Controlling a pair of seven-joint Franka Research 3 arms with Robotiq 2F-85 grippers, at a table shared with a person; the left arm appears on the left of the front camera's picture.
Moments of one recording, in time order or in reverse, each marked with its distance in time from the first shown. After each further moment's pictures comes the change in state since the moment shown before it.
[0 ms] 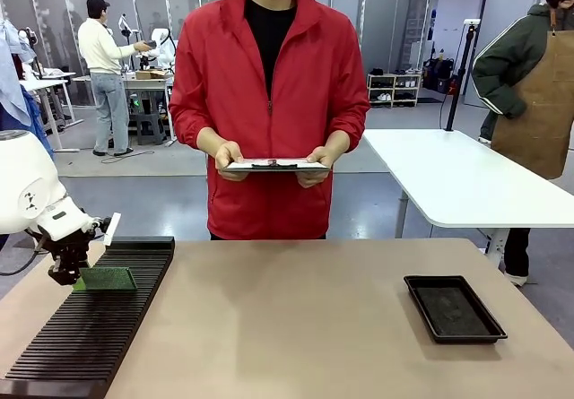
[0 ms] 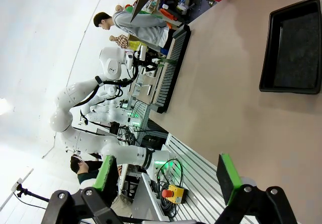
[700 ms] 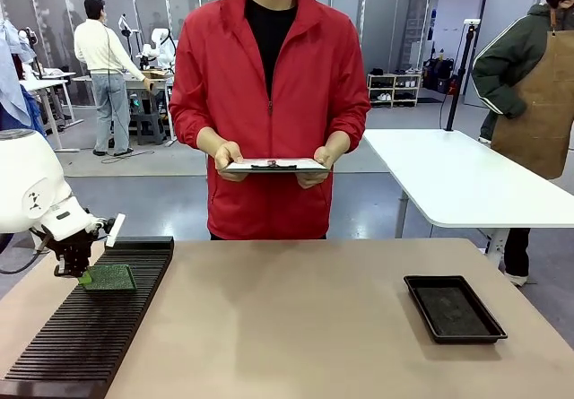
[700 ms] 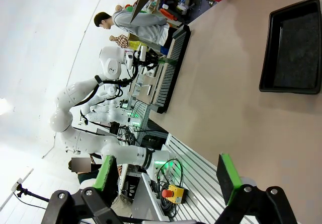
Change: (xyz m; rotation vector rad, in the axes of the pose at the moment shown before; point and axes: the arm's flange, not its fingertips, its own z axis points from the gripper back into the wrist) left arm 0.006 0.001 0.001 0.002 0.013 -0.042; right arm 0.000 0.000 0.000 0.000 0.000 0.000
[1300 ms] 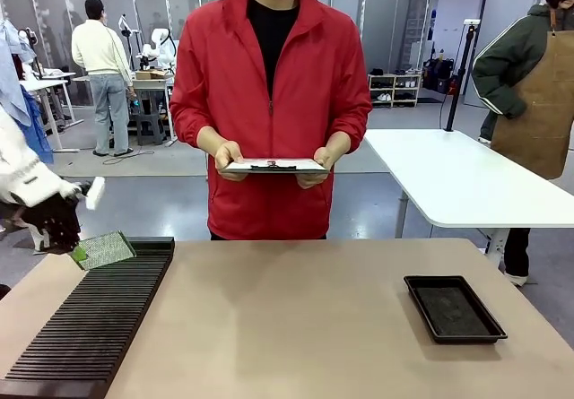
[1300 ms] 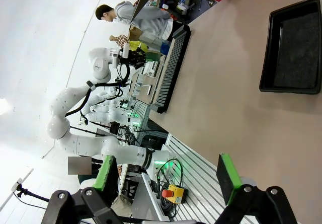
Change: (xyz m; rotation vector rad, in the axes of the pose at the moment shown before) left arm -0.021 -0.003 0.074 -0.010 -0.213 0.093; right arm 0.000 0.000 0.000 0.000 0.000 0.000
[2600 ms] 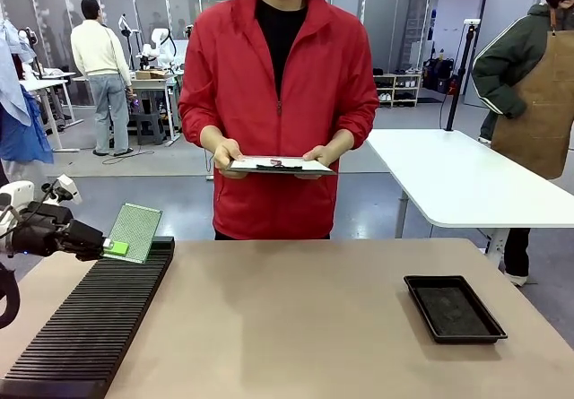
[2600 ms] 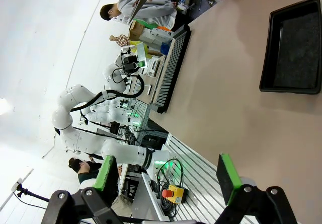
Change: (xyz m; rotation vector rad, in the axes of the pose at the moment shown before) left arm -0.025 -0.042 -0.057 -0.711 -0.853 0.926; right arm 0.000 0.000 0.000 0.000 0.001 0.000
